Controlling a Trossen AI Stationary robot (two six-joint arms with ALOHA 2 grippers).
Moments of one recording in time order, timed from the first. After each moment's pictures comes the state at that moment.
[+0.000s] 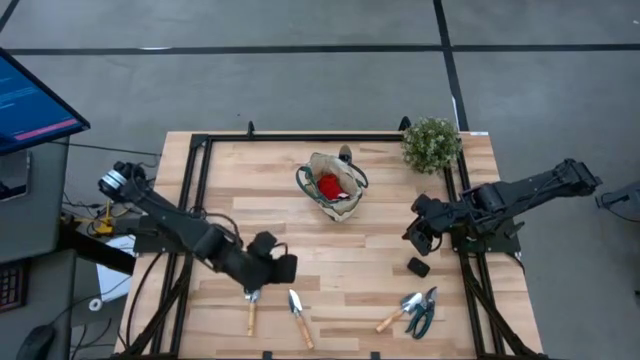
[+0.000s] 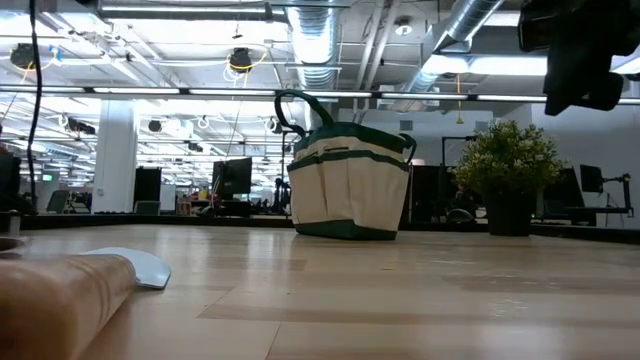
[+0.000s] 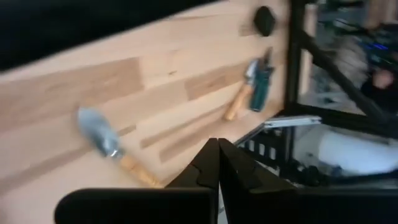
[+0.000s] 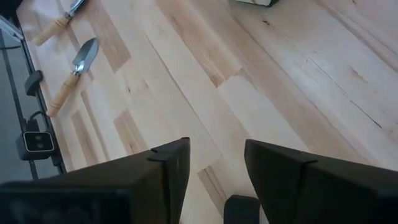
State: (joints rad) left arm -0.61 1.26 1.20 -0.59 -0.36 -1.85; right arm 0.31 0.84 0.72 -0.81 0.16 0.94
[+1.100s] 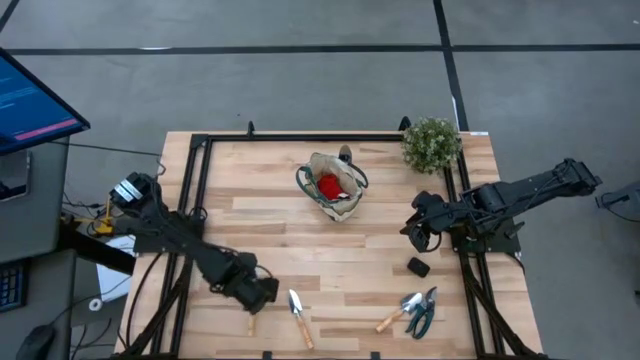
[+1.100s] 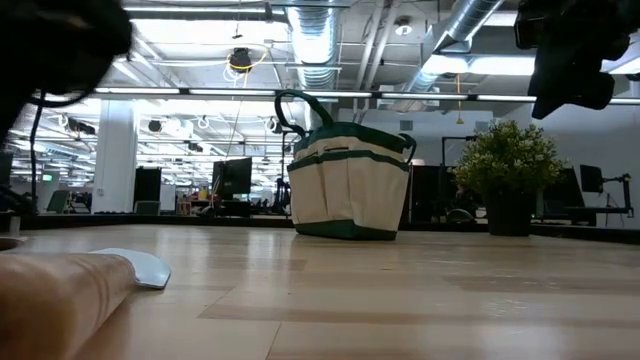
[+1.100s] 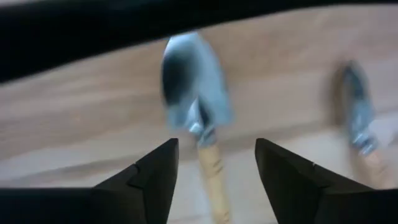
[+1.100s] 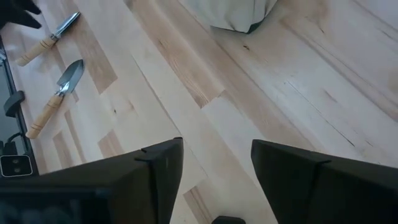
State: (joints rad) left arm -0.70 1.41 1.00 -0.79 -0.06 -2.04; right arm 0.31 0.84 0.72 -0.81 0.26 0.93
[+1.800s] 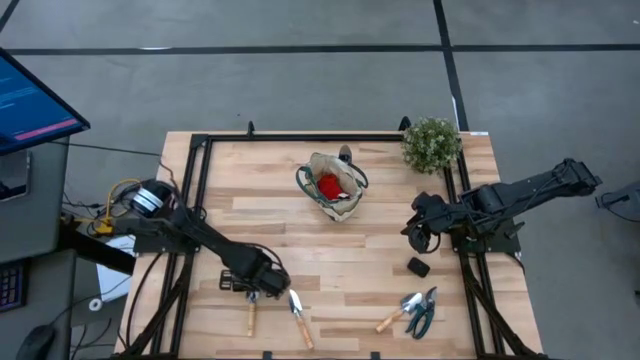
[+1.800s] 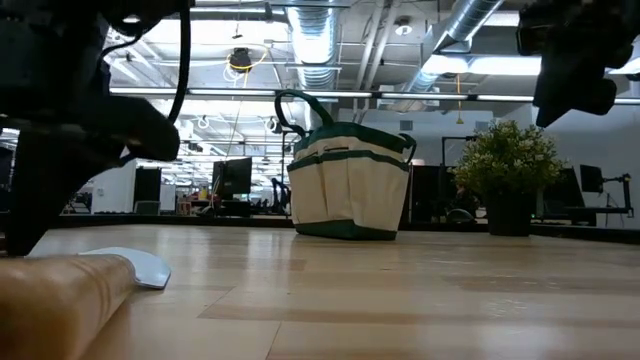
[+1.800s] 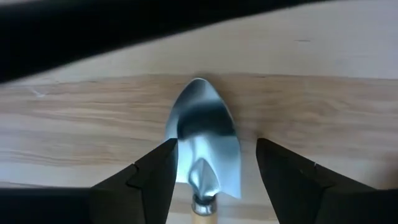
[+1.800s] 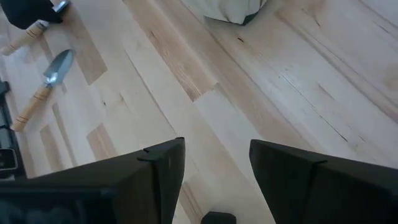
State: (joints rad) left arm -0.54 1.58 1.01 -0.80 0.12 -2.05; right arm 0.31 0.84 0.70 -0.81 0.26 0.91
